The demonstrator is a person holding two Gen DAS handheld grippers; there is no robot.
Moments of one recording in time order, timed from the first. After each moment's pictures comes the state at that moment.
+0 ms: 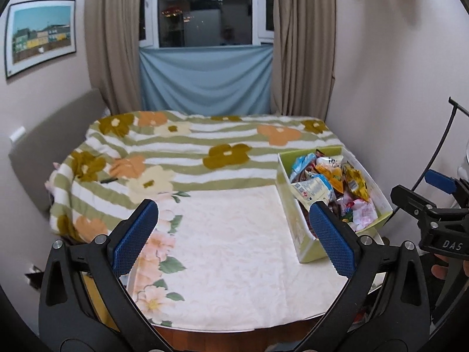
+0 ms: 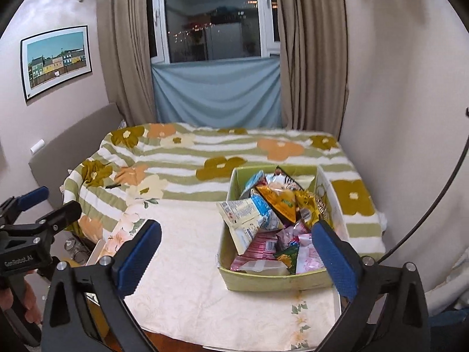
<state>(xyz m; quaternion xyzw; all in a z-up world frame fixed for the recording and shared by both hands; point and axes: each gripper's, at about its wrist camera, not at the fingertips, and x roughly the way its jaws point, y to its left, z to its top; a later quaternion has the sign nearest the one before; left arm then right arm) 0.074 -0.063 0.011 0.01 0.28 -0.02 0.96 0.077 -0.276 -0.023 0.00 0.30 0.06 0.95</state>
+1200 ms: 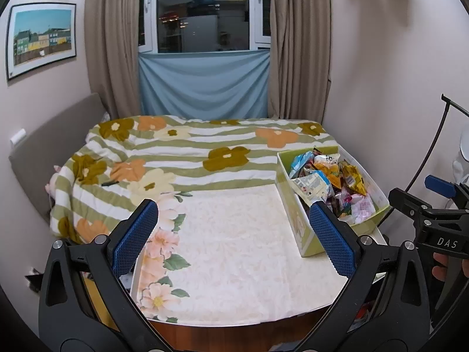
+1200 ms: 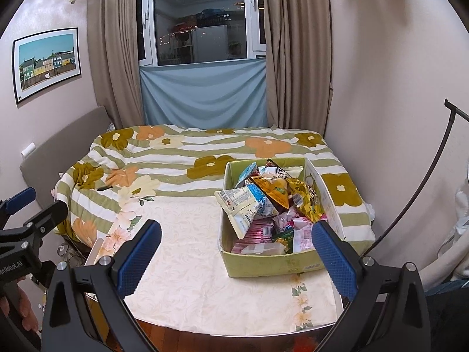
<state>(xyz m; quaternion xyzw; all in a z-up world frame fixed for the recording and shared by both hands) 0.053 -0.054 0.004 0.01 0.27 -0.03 0.96 0.043 -0.261 -0.030 0.01 0.31 0.02 0.95</state>
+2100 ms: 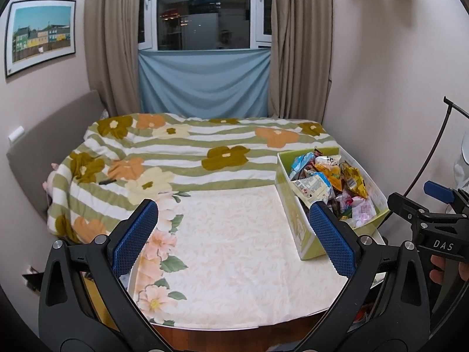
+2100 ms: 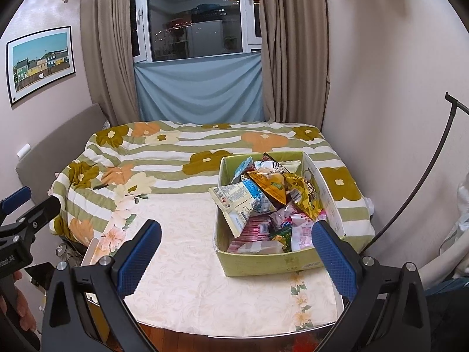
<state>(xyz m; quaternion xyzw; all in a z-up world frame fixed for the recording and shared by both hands) 0.057 -0.054 0.001 0.01 0.28 -0.03 0.96 0.055 -0.269 -0.033 0.01 0.31 0.01 0.95</state>
